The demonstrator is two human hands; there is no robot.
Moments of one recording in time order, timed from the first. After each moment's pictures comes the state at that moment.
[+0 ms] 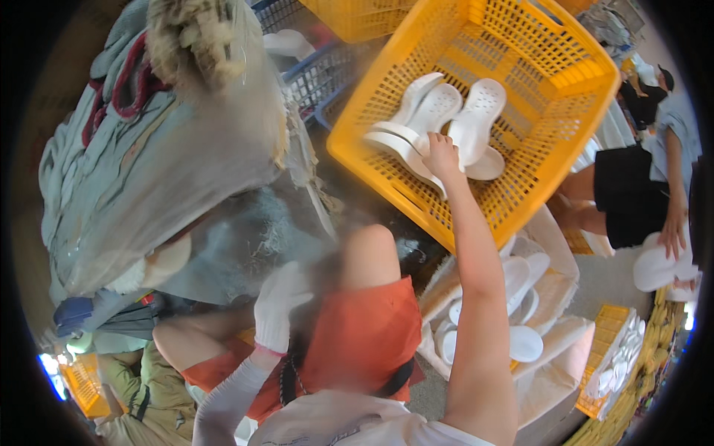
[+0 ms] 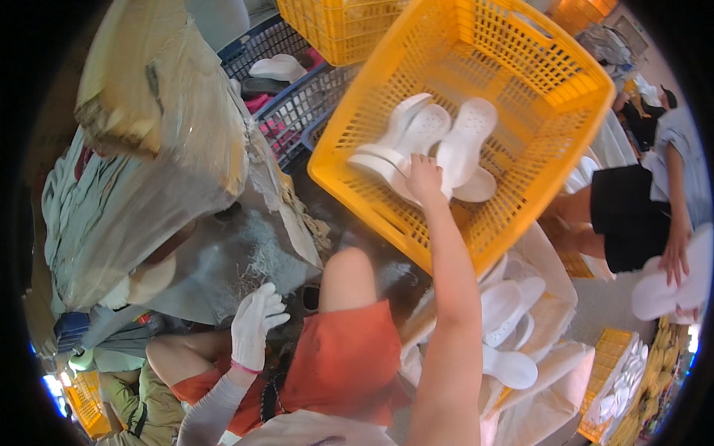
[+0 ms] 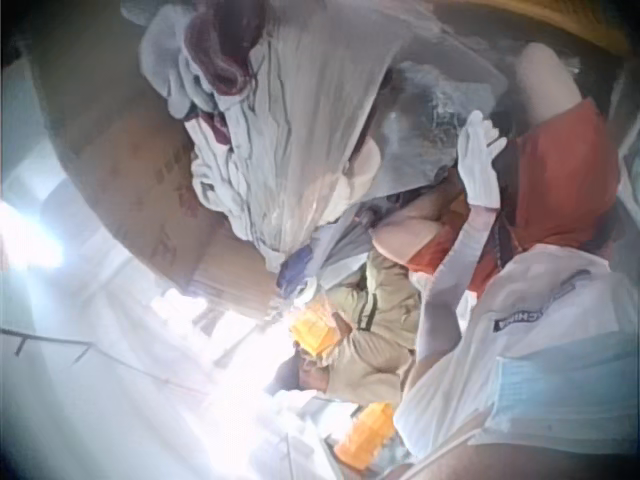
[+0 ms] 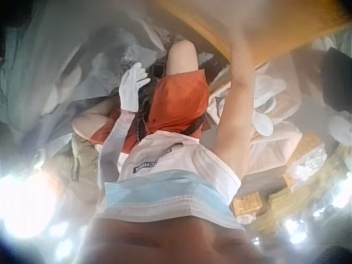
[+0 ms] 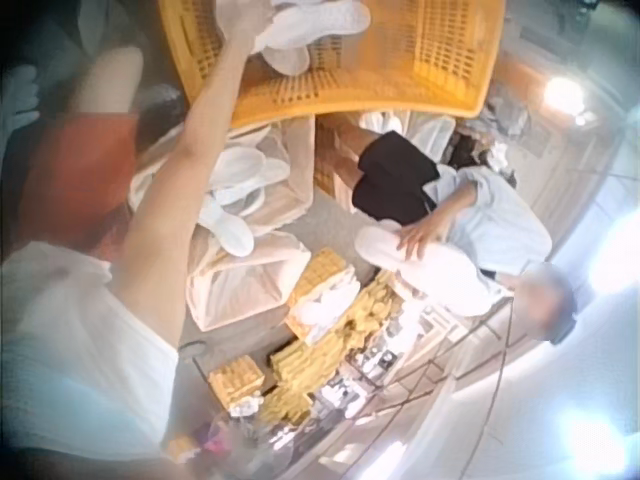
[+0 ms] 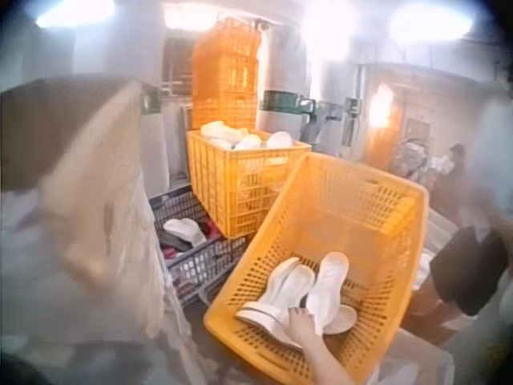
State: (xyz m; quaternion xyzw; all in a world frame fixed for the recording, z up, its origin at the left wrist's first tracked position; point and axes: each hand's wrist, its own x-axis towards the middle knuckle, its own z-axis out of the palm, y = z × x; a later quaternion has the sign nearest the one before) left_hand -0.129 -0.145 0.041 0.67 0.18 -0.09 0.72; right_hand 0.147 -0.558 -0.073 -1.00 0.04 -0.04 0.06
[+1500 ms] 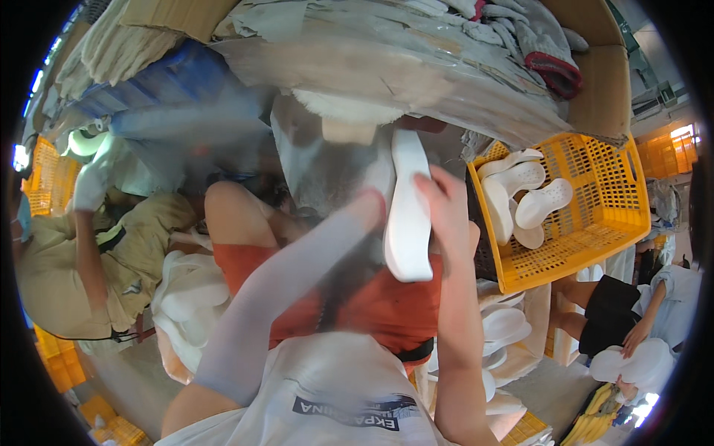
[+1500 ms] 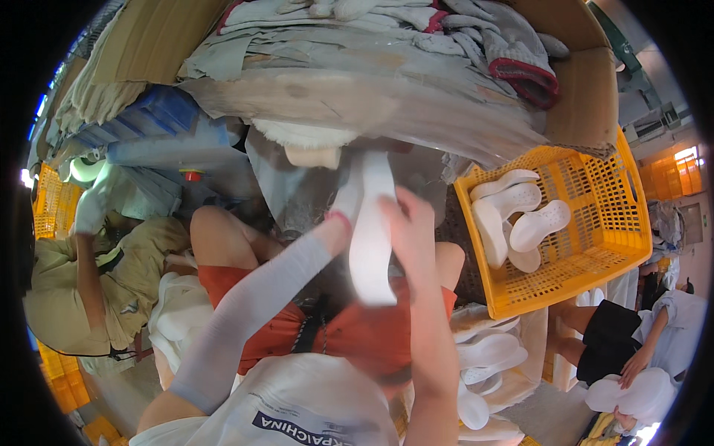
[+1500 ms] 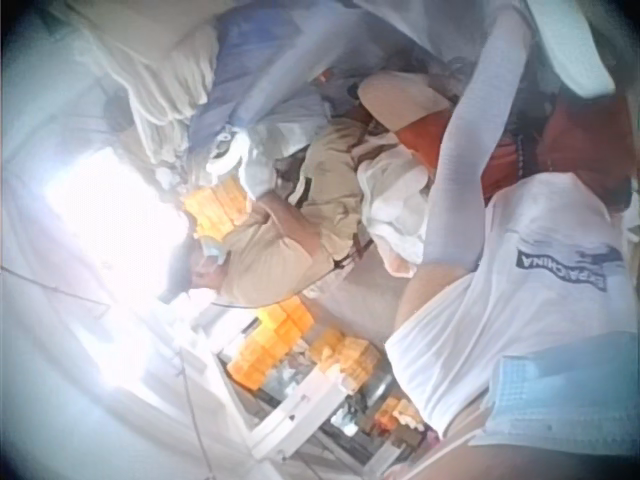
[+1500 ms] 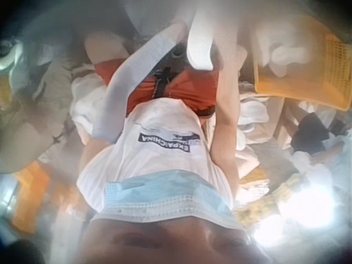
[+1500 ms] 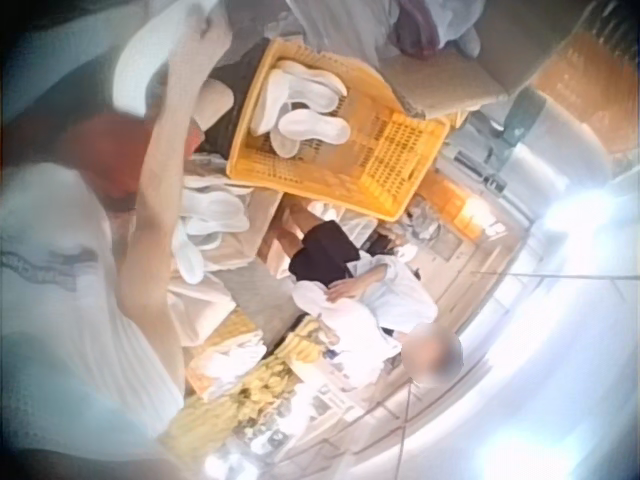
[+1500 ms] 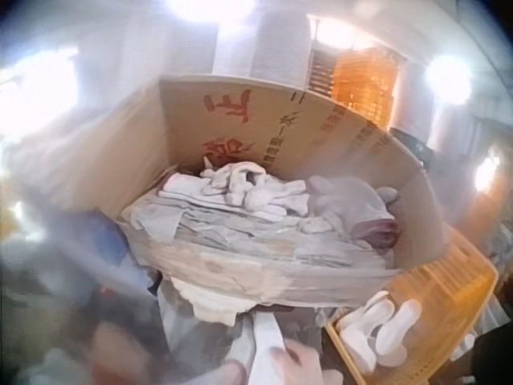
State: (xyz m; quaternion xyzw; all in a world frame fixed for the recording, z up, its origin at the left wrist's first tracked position) left_hand -0.053 -0.089 0.074 0.24 0.31 -0.11 0.91; right_hand -0.068 -0.215 0.162 -0.76 -0.08 0.14 0.63
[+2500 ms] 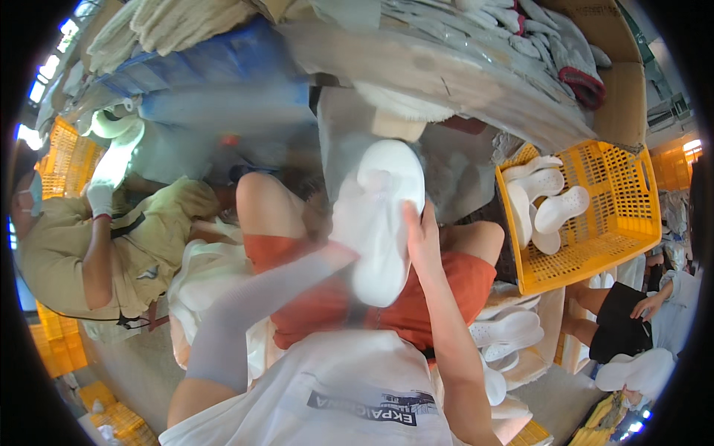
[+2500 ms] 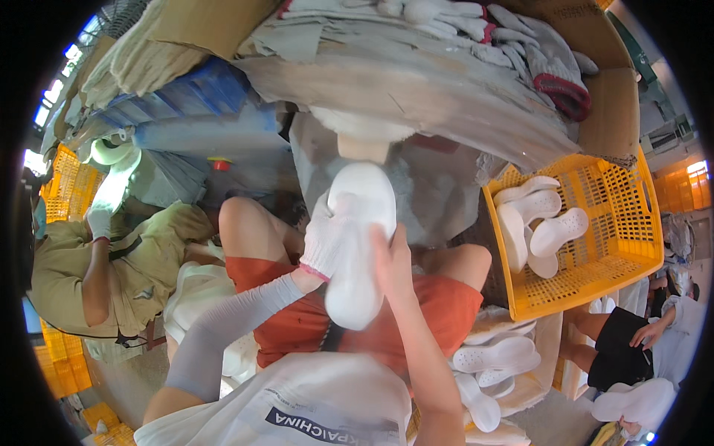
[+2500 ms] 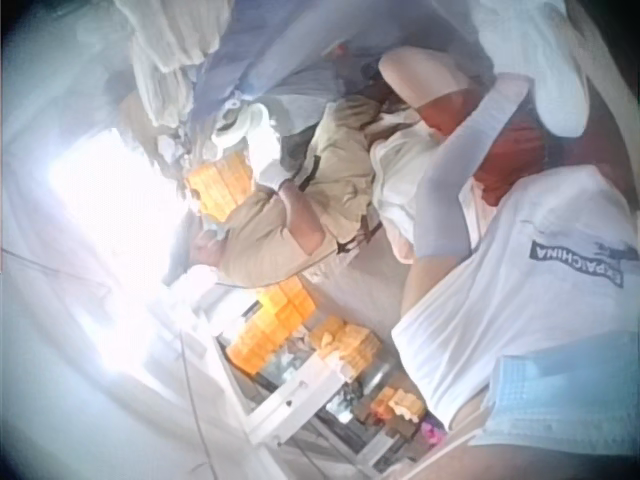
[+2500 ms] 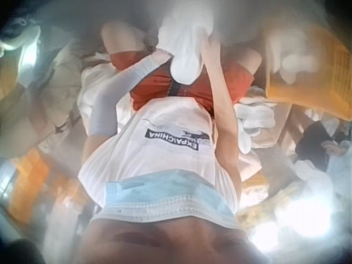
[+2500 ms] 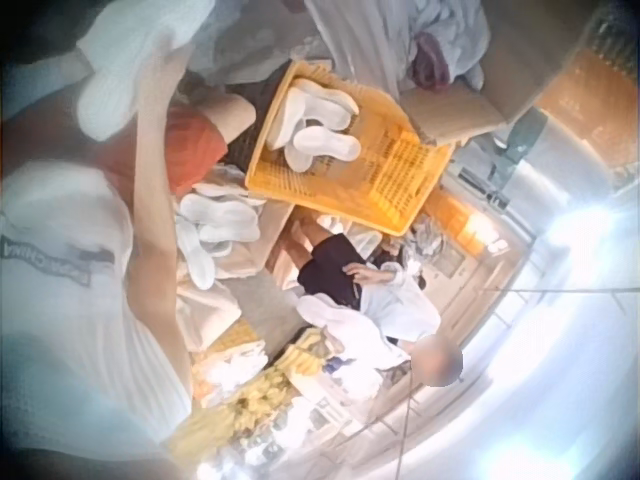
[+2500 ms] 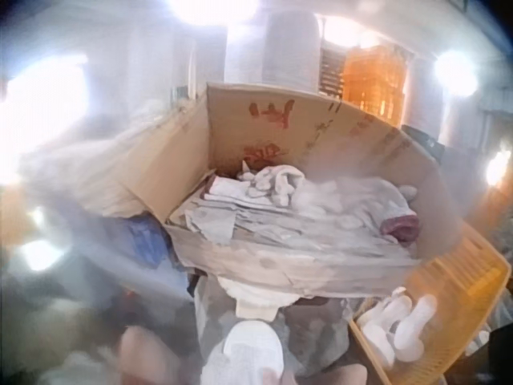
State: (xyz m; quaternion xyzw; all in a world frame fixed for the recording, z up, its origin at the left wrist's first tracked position) left_hand -0.170 -0.024 0.095 0.67 0.36 0.08 0.64; right_hand -0.155 -0.177 0.069 -0.74 -0.06 0.17 0.65
